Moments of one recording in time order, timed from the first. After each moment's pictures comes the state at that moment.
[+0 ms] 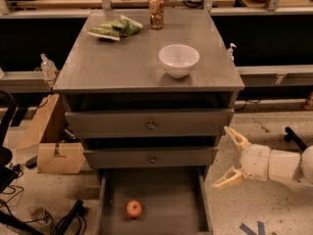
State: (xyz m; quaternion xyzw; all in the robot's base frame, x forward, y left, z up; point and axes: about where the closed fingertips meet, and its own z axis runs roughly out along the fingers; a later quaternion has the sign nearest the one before) arm 0.497 -0.202 0.661 -0.52 0.65 0.20 0.51
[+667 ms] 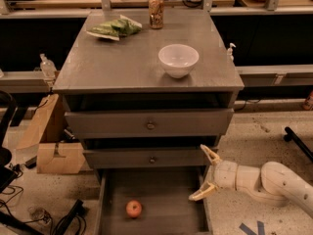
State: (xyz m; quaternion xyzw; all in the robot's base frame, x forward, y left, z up) arm 0.512 -0.152 0.539 -0.51 0.64 0.25 0.51
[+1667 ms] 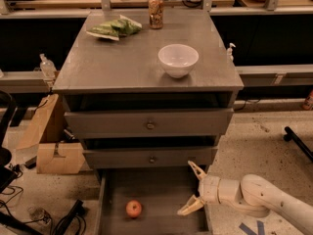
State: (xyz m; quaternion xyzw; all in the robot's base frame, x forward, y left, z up) arm 0.495 -0.112 0.449 -0.53 0.66 0.24 0.47
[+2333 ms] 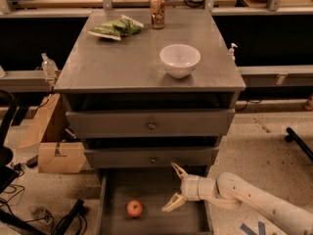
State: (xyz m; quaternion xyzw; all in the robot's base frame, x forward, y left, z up) arm 0.528 -0.056 0.380 -0.54 0.64 0.28 0.47
